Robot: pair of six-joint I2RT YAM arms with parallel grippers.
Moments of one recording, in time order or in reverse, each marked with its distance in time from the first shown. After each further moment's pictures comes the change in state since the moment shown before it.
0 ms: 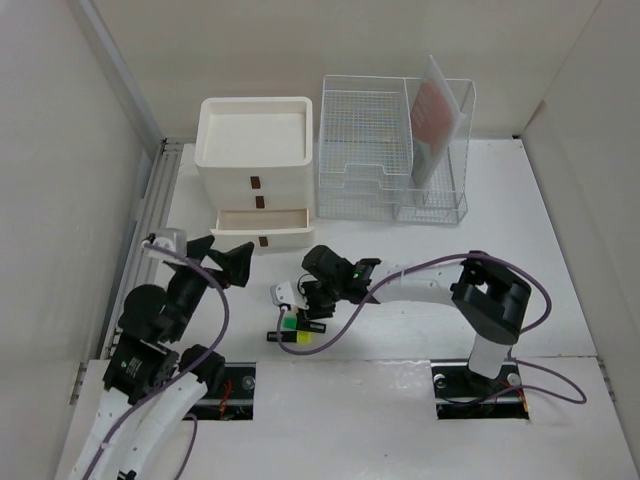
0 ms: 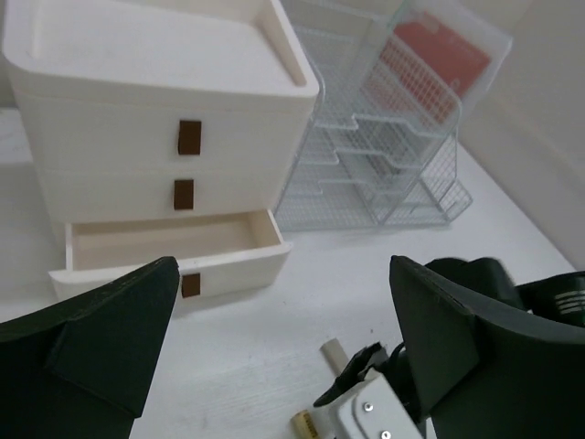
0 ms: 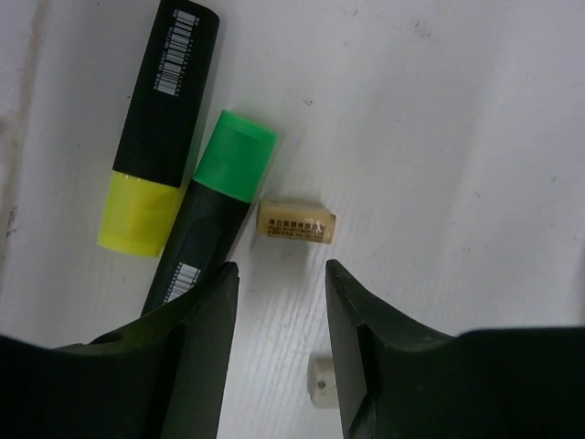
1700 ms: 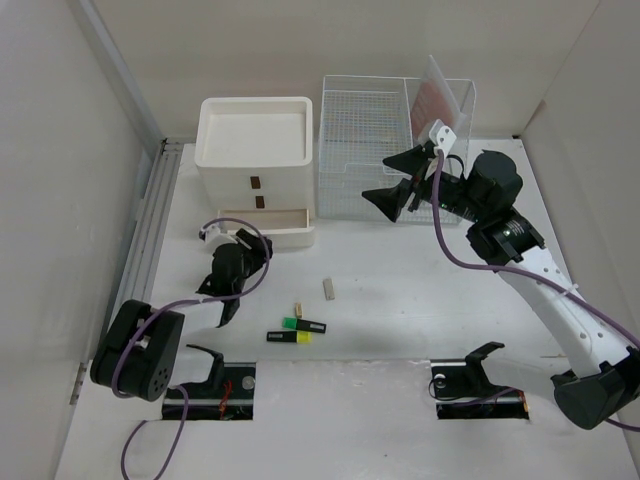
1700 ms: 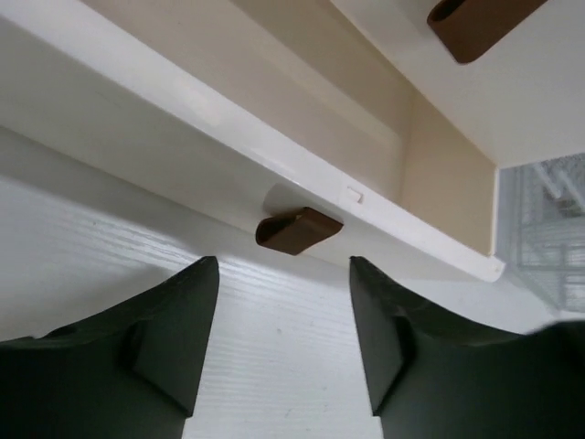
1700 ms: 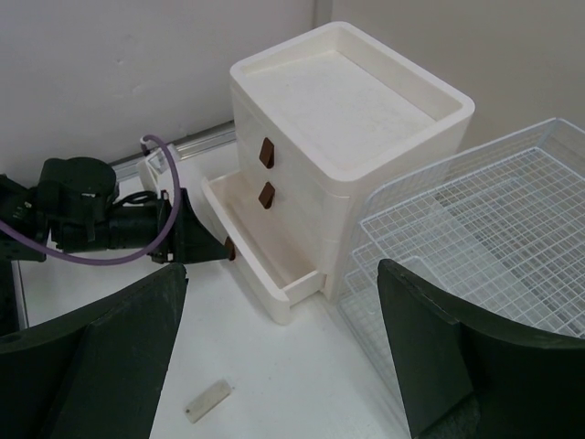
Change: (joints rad) left arm 0.149 0.977 -0.463 1.030 -0.108 -0.541; right arm -0.603 -0.653 0.118 0.164 -0.192 0.676
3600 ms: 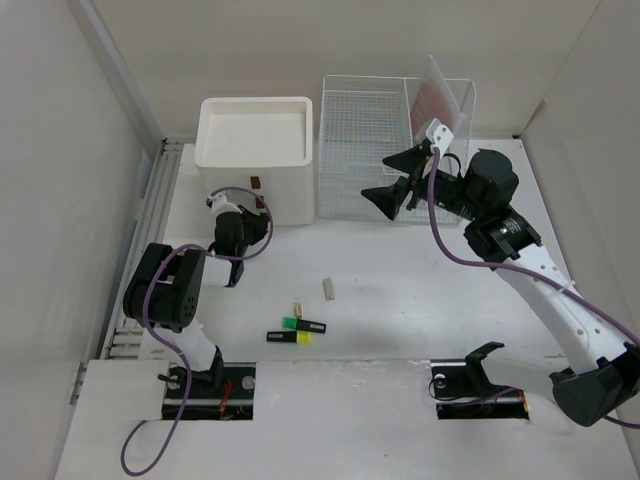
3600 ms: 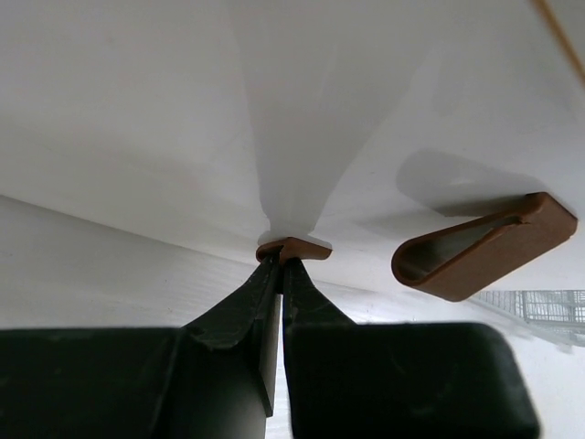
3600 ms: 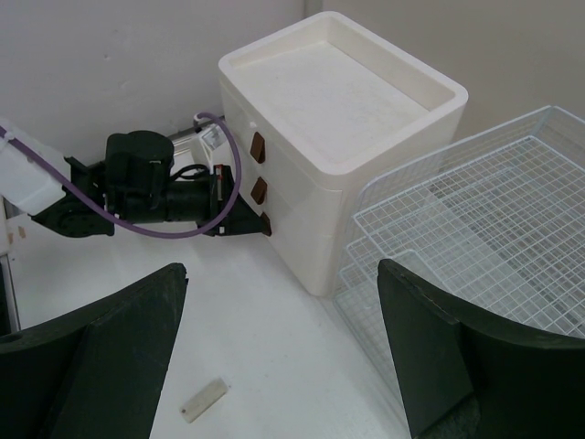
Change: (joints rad) left arm 0.119 0.387 0.283 0.158 0.167 0.100; right arm 0.000 0.017 0.000 0.000 0.022 0.000
